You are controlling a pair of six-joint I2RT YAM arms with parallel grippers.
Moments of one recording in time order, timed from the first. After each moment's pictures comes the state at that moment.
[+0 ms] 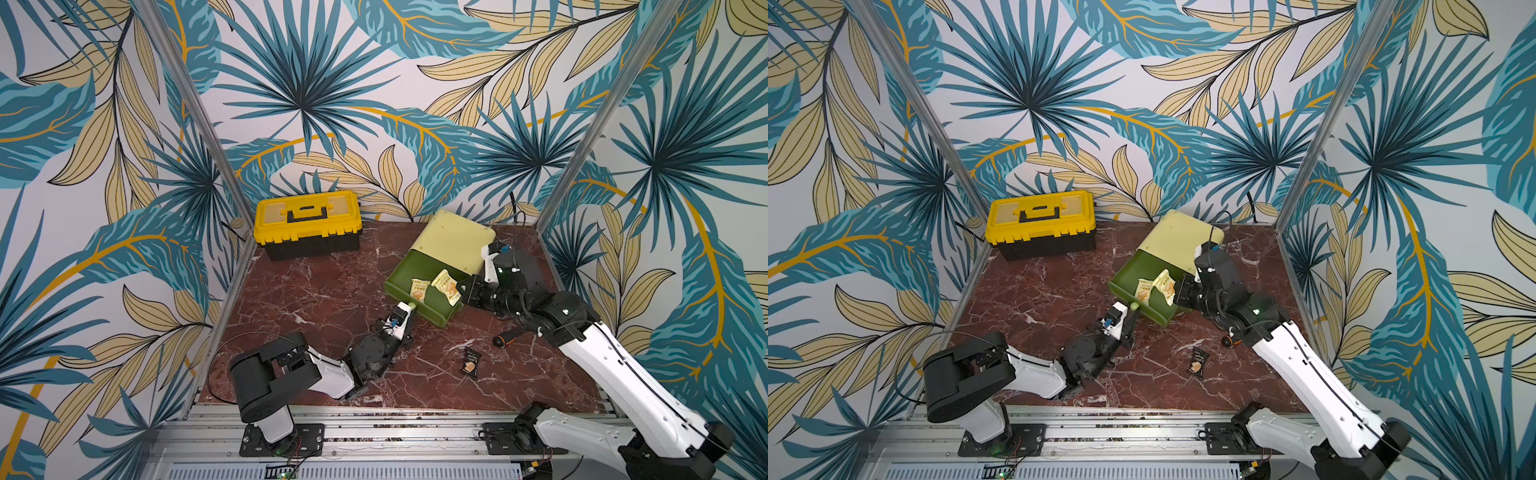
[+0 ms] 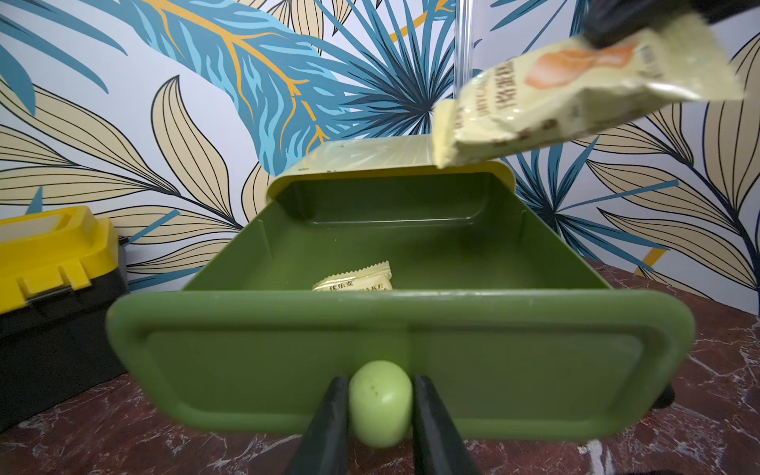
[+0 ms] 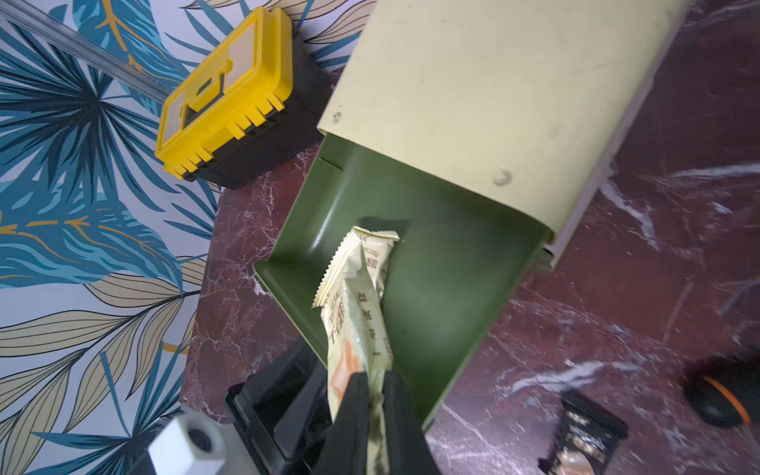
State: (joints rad) left arm -1.04 1.68 0.47 1.30 -0.48 0.08; right arm 0.55 1.05 1.23 -0.85 0.06 0.73
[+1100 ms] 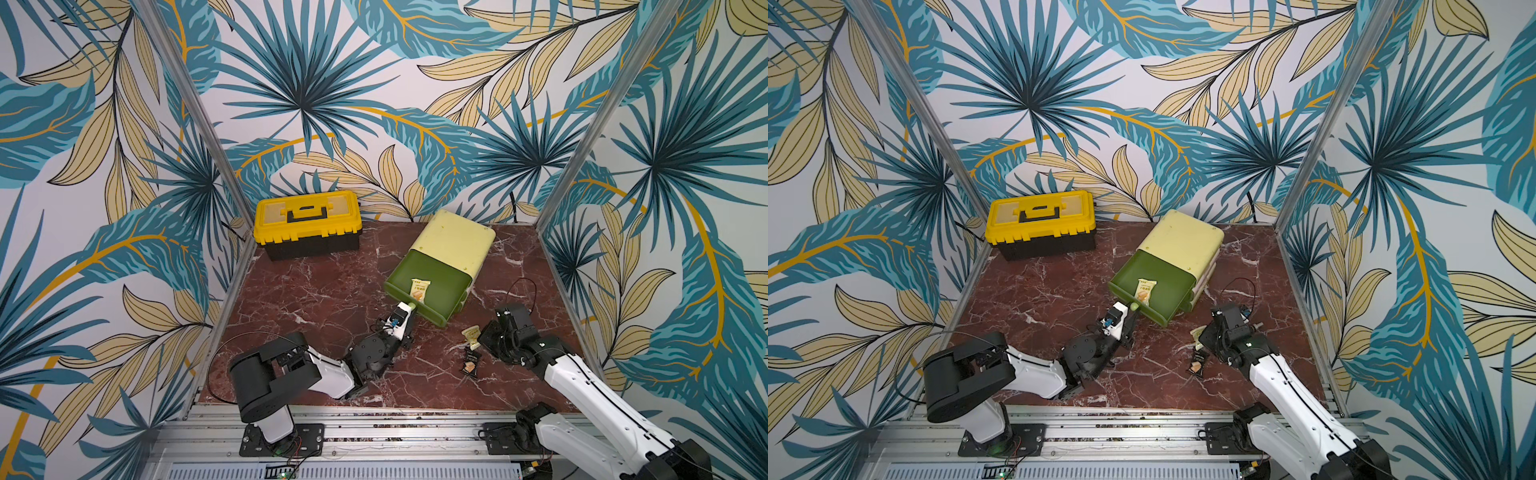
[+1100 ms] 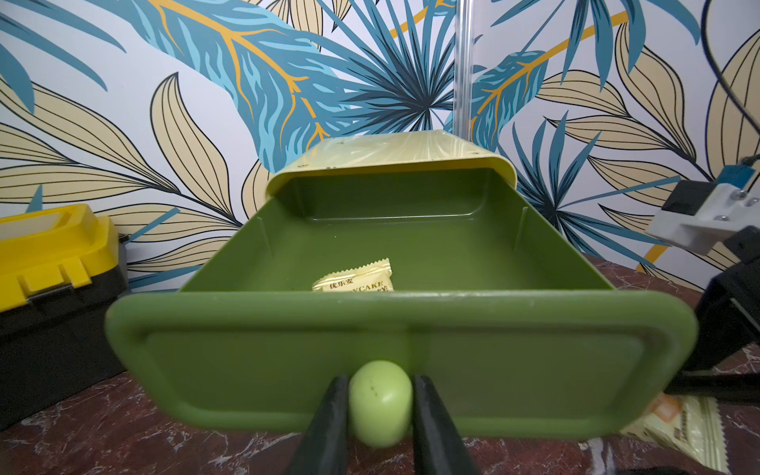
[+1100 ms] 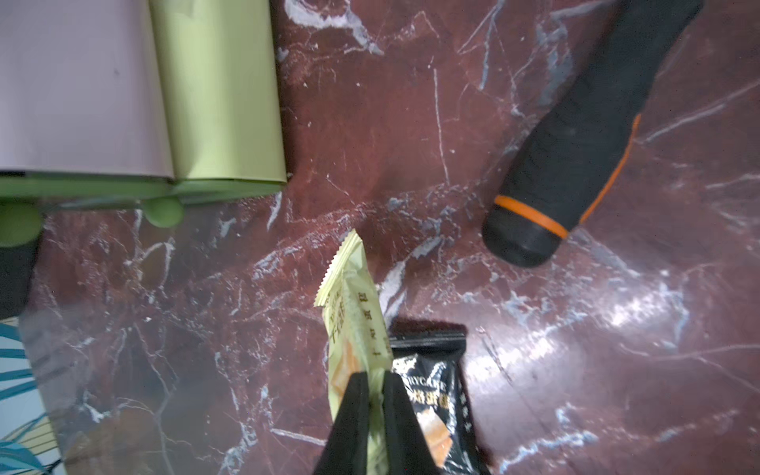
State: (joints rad) left arm -1.04 1.68 0.47 1.29 -0.48 0.08; right arm 0.28 0.94 0.57 -0.60 0.03 1.01
